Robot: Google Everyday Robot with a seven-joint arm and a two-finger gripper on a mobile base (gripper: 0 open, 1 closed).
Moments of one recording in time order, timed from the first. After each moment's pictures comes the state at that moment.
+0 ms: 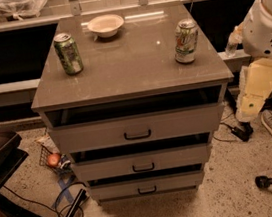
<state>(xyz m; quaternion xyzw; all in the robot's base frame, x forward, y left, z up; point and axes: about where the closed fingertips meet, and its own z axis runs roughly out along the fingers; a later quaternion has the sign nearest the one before) 0.449 -0.210 0.940 -0.59 0.79 -0.01 0.15</state>
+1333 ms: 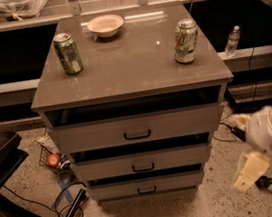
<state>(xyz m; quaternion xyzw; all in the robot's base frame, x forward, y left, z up) 0.406 -0.217 0.747 -0.55 0.80 0.13 0.22</state>
